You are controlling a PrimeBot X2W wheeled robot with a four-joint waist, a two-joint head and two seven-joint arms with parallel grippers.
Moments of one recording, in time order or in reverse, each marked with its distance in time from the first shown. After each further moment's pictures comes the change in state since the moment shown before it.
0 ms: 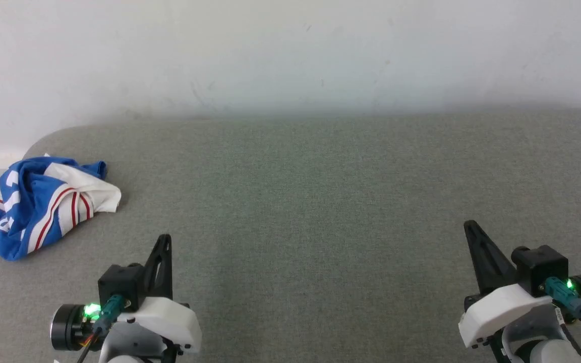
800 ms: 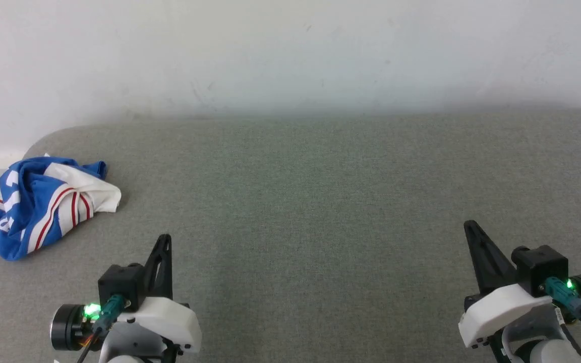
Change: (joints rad) left arm 0.000 0.000 0.000 0.000 0.000 0.000 0.000; right arm 0.000 0.000 0.000 0.000 0.000 0.000 0.000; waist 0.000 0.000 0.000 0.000
